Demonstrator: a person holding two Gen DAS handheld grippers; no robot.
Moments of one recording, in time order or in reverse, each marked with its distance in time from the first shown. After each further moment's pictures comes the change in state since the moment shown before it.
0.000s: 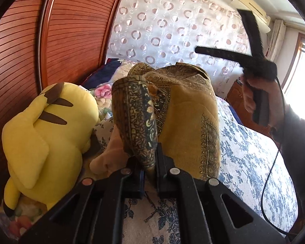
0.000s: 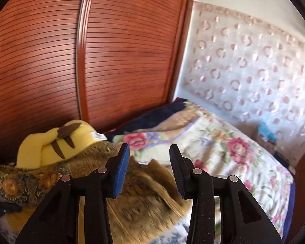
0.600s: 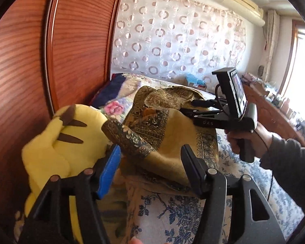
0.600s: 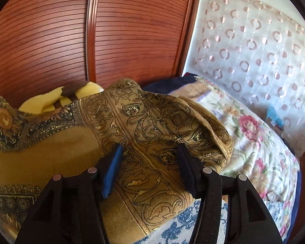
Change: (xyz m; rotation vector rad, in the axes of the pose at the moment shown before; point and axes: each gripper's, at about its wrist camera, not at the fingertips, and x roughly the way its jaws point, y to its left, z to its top) left arm -0.043 -0.014 0.015 0.126 -0.074 0.086; right arm 0.047 0.035 -0.084 -0.011 0.131 0.058
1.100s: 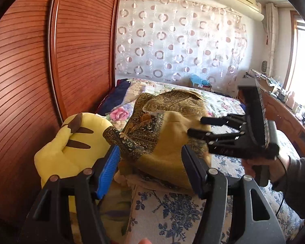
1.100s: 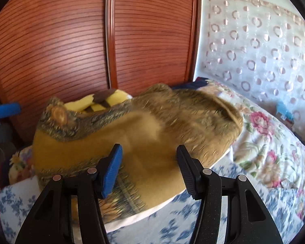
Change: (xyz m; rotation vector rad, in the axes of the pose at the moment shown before) left arm -0.024 -0.022 0.005 0.043 -0.017 0.056; right arm -0.067 0.044 -0.028 0.056 -0.054 0.095
